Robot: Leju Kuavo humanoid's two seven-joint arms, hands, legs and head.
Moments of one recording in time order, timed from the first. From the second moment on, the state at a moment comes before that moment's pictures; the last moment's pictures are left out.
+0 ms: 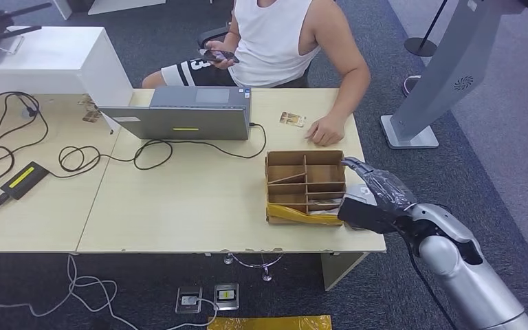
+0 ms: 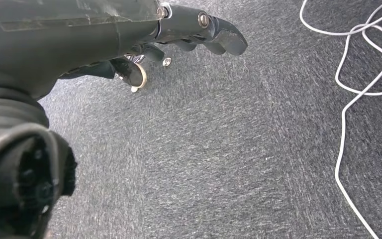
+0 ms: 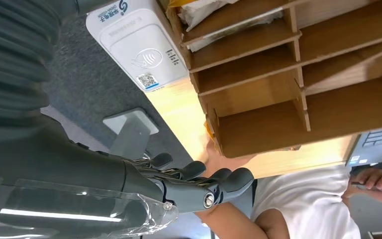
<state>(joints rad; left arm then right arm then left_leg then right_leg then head) -0.12 0.25 -0.34 -0.19 -0.04 0.51 -0.10 -0.44 -0.45 0.41 -1.47 0.69 0.16 -0.02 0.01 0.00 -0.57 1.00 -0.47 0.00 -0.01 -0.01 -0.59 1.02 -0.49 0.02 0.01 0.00</state>
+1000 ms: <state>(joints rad) -0.14 0.23 -0.34 -0.19 -0.08 0.51 -0.07 -0.41 -0.33 0.45 -1.21 0.94 -0.24 -0.13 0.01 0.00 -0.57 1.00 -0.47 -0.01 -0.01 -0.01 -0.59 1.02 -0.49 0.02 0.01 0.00</state>
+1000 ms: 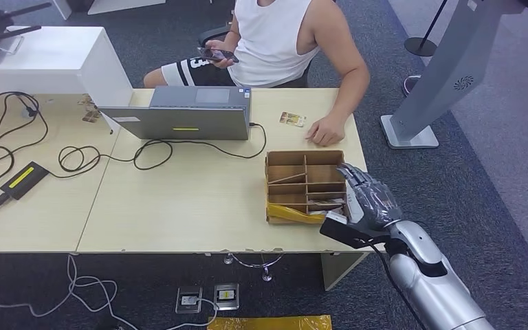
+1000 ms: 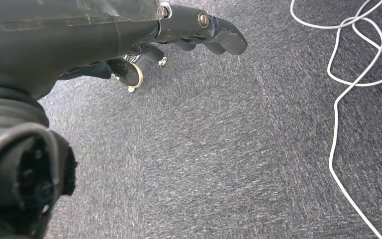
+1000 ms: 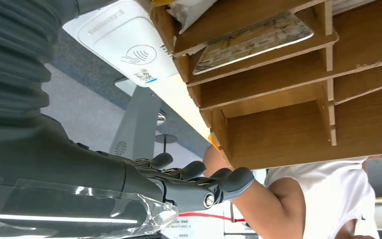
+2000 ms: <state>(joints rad) -0.15 0.22 -0.34 -0.19 -0.10 0.50 -0.07 -0.41 -0.26 0.47 -1.12 0.93 -0.24 -0.17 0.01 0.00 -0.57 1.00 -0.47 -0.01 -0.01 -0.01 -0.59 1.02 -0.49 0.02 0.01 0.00</state>
